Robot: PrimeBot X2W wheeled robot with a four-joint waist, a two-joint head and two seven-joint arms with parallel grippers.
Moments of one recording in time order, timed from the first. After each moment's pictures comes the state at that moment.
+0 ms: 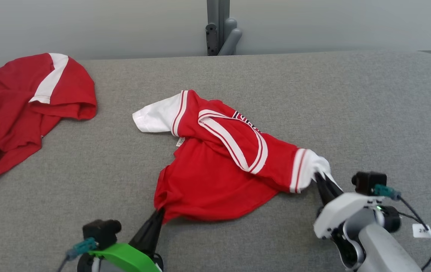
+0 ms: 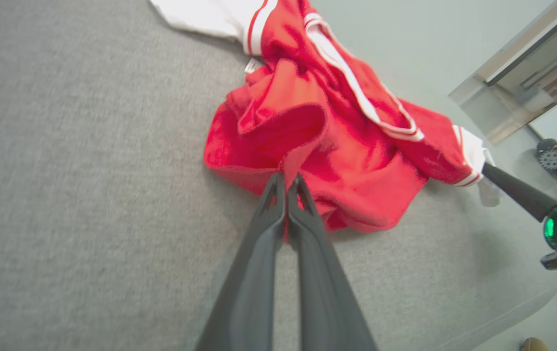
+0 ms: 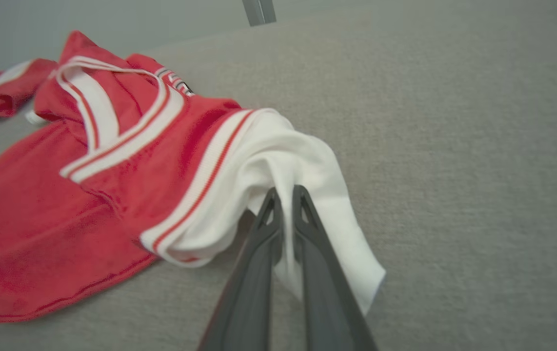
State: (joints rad) left arm -0.07 0.17 -0.44 0.37 -0.69 -0.13 -0.12; right arm -0.31 -0.09 0.14 0.74 0.24 0.13 -0.20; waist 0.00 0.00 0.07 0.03
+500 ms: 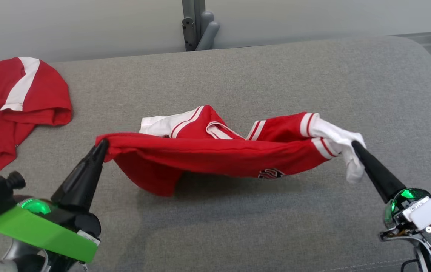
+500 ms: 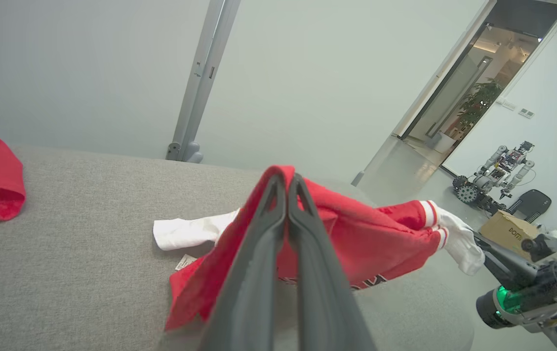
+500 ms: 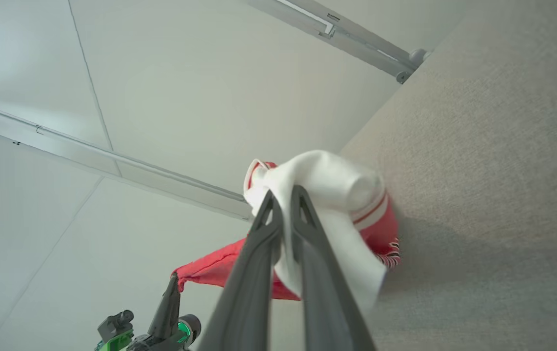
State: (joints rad) left arm -0.02 0.44 -0.21 -0.41 -0.94 -0.03 0.14; right arm -0.01 -0.21 -0.05 -0.22 1.40 0.13 0.39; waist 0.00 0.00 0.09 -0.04
